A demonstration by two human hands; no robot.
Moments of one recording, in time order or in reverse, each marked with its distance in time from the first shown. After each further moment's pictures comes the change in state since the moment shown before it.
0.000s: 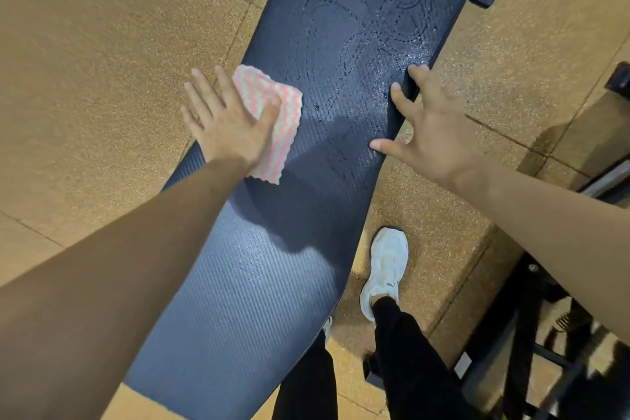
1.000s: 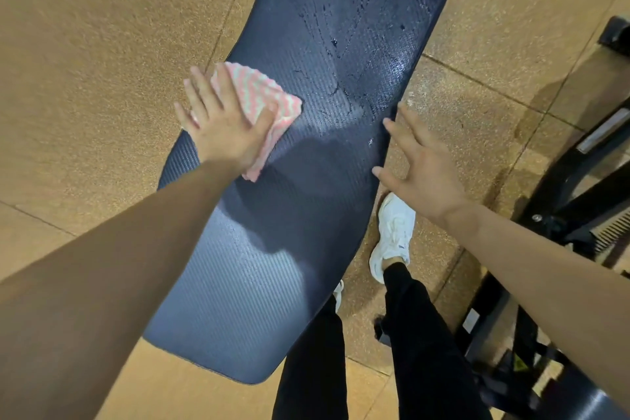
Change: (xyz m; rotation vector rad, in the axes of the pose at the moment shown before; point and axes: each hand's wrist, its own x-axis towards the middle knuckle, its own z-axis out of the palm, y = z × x) left_hand -0.063 -0.082 0.014 0.043 -0.027 0.122; right_hand -0.127 -0.066 0.062 0.259 -0.016 0.117
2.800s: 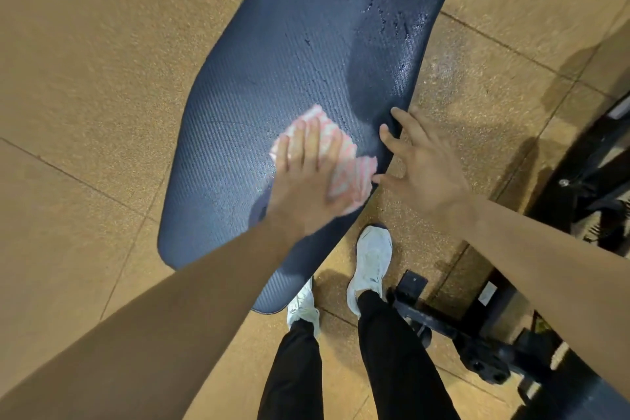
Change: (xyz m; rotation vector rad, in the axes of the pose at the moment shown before) left_hand -0.206 -0.012 0.072 0.245 -0.101 0.537; right_hand -0.096 -0.029 0.061 -0.254 -0.107 -0.139
